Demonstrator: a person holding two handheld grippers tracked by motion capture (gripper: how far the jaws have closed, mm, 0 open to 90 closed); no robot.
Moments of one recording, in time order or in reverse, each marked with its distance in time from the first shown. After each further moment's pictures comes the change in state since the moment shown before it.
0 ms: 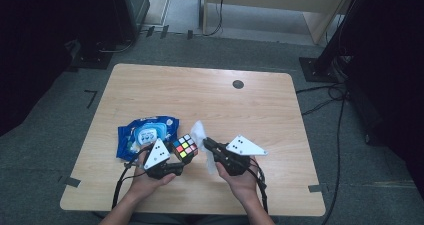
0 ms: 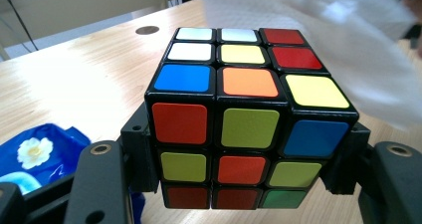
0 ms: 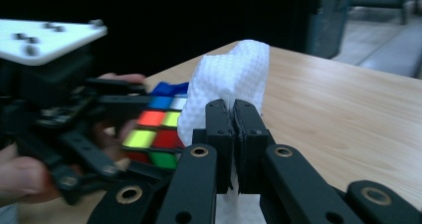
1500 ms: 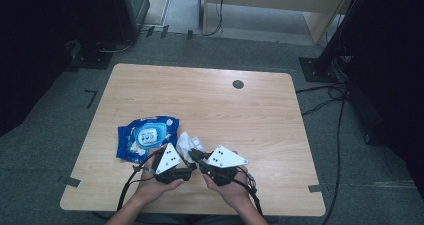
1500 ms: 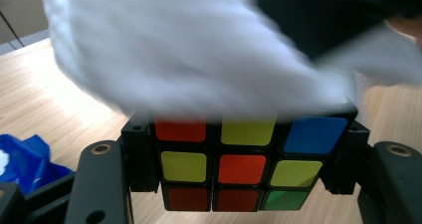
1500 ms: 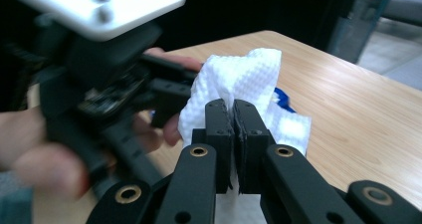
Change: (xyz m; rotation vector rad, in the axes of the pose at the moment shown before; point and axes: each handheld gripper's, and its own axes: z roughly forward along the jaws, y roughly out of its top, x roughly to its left) left arm -0.021 0.004 0.010 0.040 -0.026 0.031; right arm 0.030 -0.007 0.013 0.071 0.030 -0.152
